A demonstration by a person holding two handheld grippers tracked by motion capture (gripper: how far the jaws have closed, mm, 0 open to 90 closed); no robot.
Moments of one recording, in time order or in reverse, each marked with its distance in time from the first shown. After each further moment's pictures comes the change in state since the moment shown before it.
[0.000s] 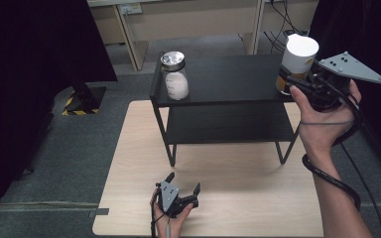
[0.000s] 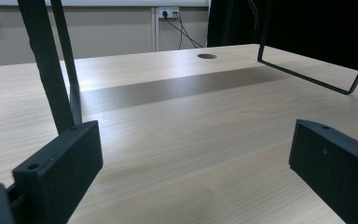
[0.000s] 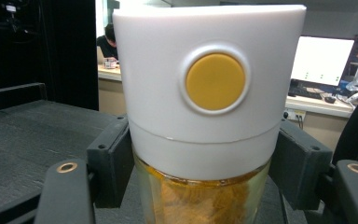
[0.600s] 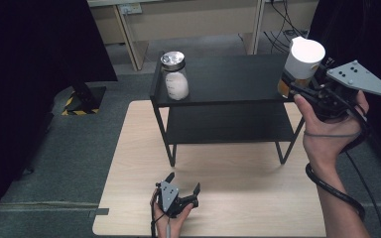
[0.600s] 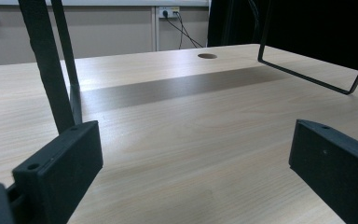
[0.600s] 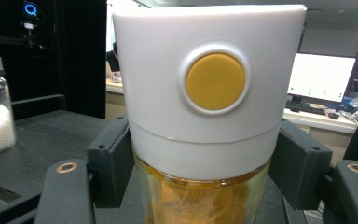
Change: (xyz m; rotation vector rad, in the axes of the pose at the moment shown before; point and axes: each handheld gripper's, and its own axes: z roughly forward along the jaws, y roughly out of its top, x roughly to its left) left arm 0.000 0.000 0.000 0.002 0.001 -0.001; right arm 0.006 -0.009 -0.023 -0.070 0.020 -0.014
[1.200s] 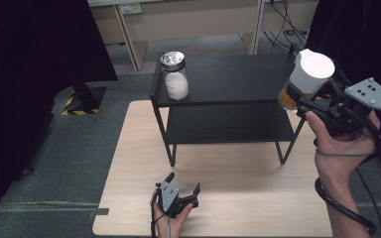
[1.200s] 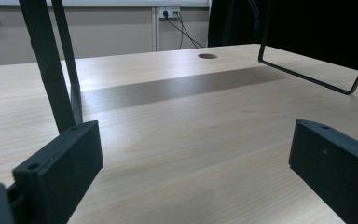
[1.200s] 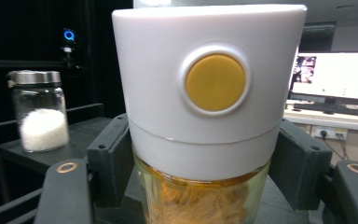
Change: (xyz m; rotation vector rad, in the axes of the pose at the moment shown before) left arm 0.000 0.000 0.000 0.000 0.001 -0.001; right arm -0.017 -0.019 -0.031 -0.051 0.105 0.079
